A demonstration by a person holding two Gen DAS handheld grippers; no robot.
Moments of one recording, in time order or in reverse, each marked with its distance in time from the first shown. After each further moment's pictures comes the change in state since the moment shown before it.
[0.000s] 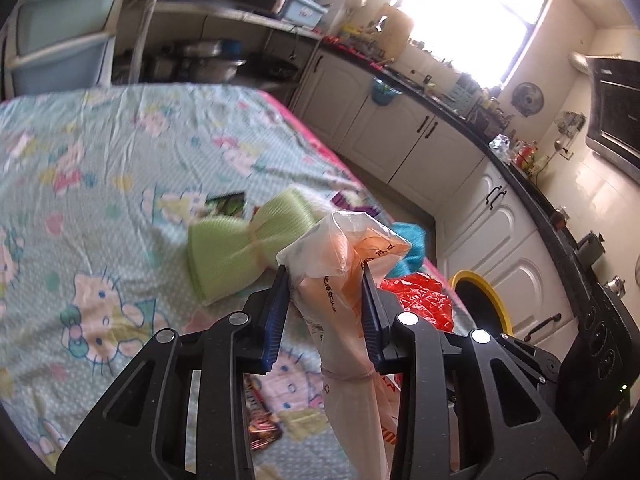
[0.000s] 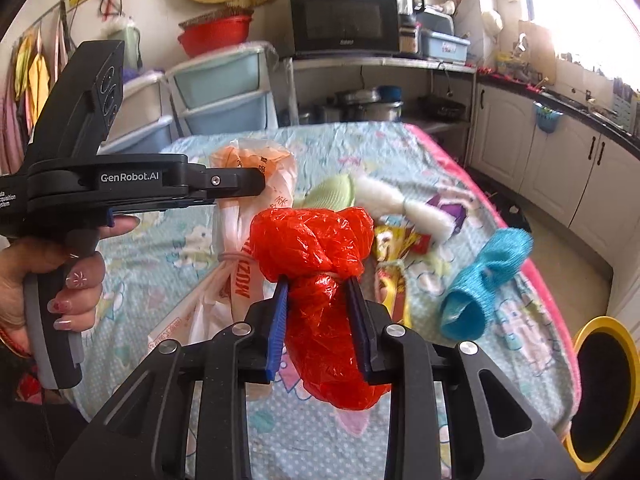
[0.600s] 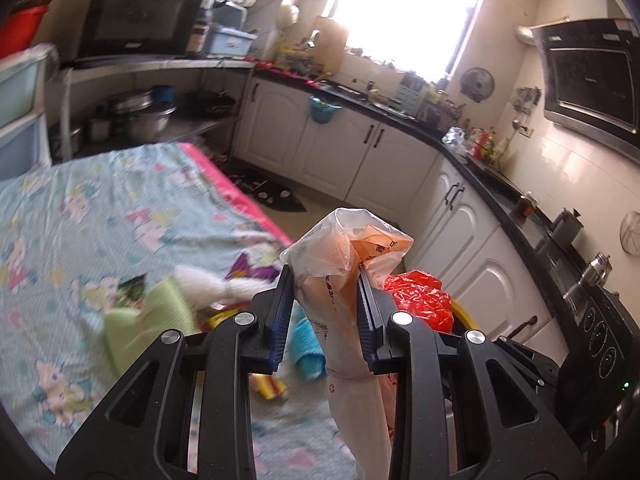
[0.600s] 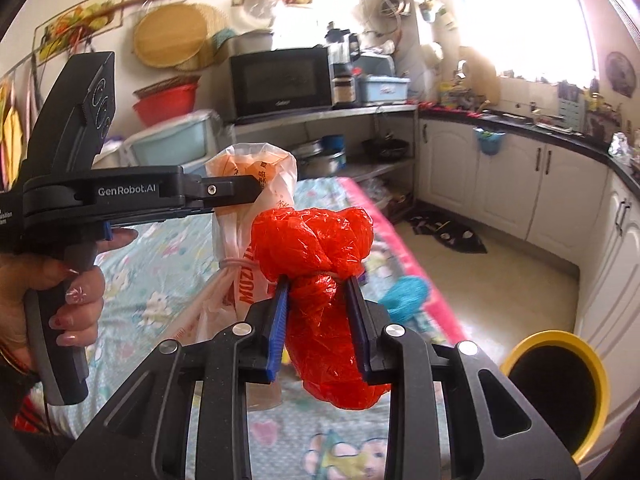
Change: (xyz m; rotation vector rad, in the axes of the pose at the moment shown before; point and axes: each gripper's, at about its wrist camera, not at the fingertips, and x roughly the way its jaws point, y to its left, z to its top) left arm 0.023 -0.119 0.044 0.179 -0.069 -0.106; right arm -0.077 -0.079 0.018 0.099 -0.176 -0.138
